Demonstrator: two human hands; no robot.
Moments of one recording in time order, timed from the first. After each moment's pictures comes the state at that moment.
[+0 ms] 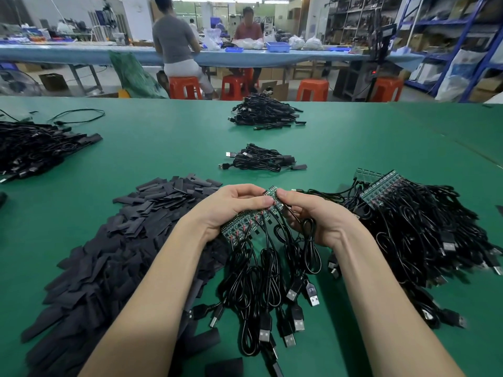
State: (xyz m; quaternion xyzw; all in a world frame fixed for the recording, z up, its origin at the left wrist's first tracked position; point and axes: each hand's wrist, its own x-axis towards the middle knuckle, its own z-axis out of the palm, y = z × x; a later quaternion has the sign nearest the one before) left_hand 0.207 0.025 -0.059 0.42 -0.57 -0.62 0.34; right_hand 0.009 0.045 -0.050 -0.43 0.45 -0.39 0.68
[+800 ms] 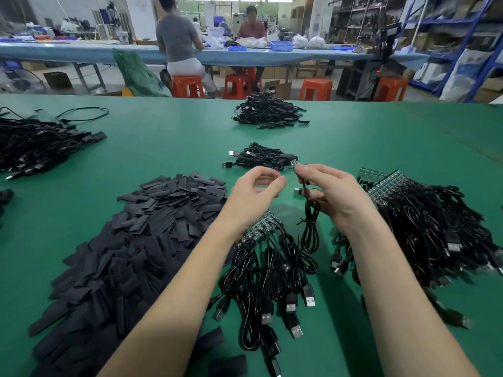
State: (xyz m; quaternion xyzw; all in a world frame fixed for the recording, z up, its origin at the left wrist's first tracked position) left_hand 0.168 0.027 -0.060 0.48 -0.61 -0.42 0.47; right_hand 0.003 0.048 -0.020 -0.43 0.53 -0.51 0.52
